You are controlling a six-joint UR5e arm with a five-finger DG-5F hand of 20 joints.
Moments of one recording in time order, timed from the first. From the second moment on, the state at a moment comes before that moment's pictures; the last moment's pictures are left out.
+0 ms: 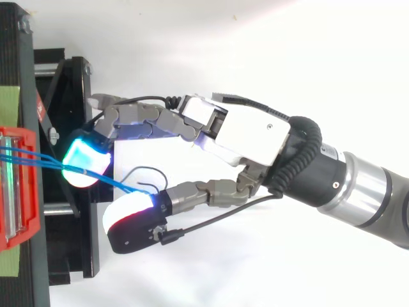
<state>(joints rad) 0.24 -2.38 -1.28 -2.38 -0.94 -0.27</state>
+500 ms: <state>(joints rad) 0.23 -2.38 -1.27 -2.38 -0.94 -0.26</state>
